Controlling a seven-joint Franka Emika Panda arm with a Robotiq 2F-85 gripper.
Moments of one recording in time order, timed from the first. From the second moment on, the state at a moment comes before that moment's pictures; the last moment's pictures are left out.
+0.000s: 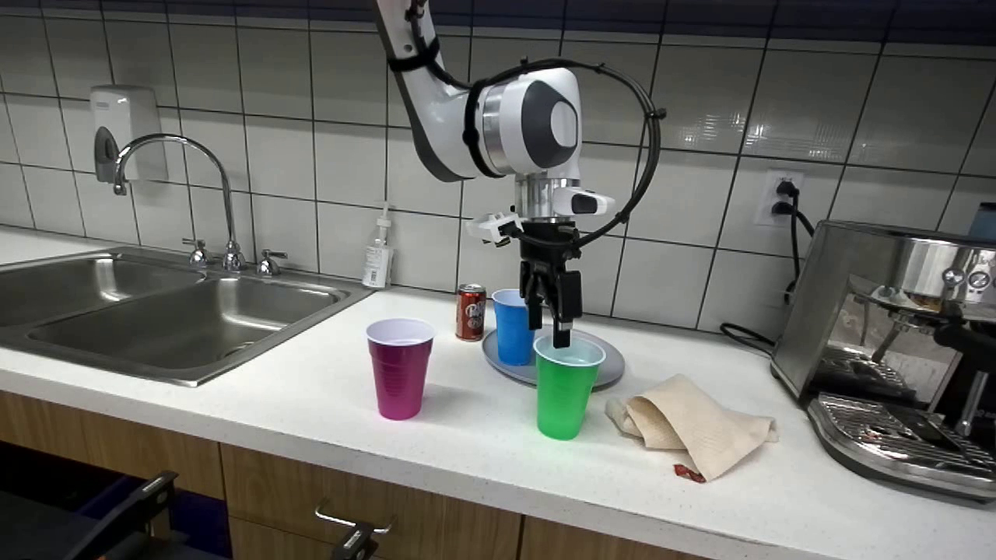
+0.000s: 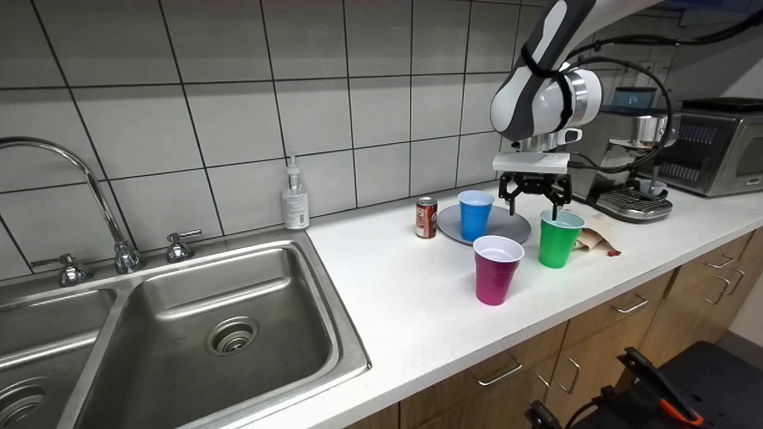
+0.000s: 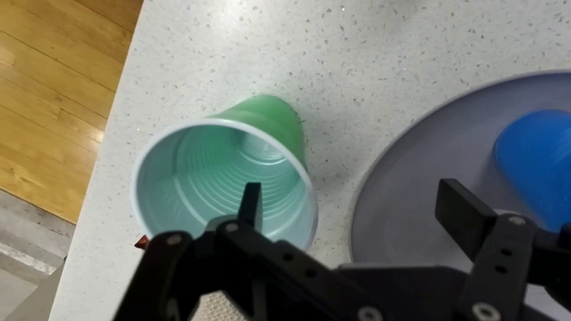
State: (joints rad) arm -0.09 0.37 -0.30 -2.13 -0.09 2.48 0.70
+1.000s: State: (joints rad) arm -0.07 0.39 -0.32 -2.13 -0.12 2.48 0.72
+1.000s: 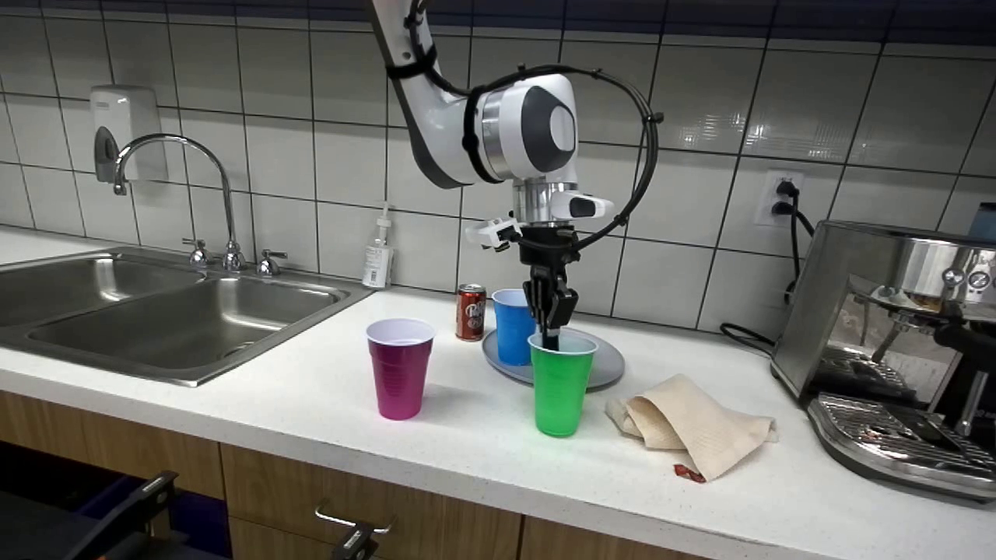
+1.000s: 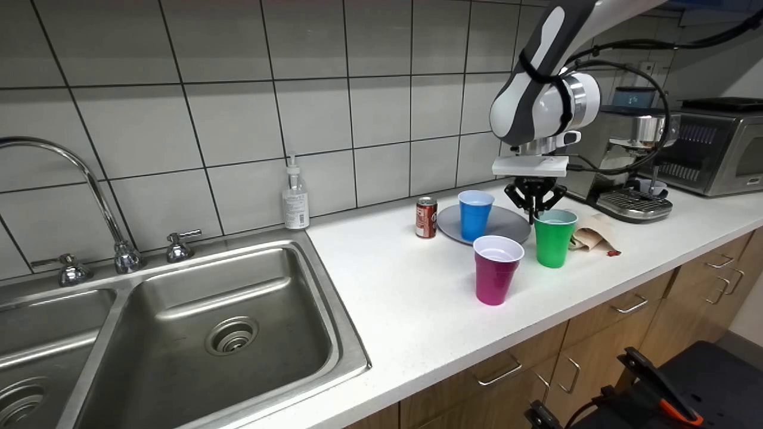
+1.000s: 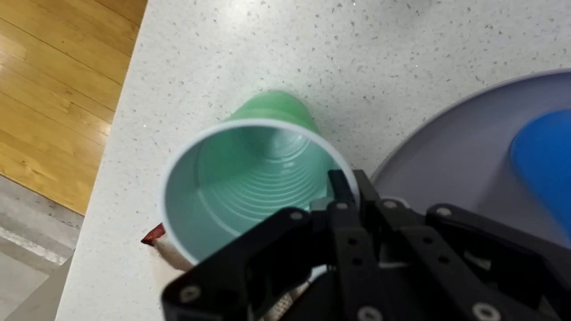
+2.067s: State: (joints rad) arm -0.03 0.31 -0.35 -2.14 -0.27 2.48 0.85
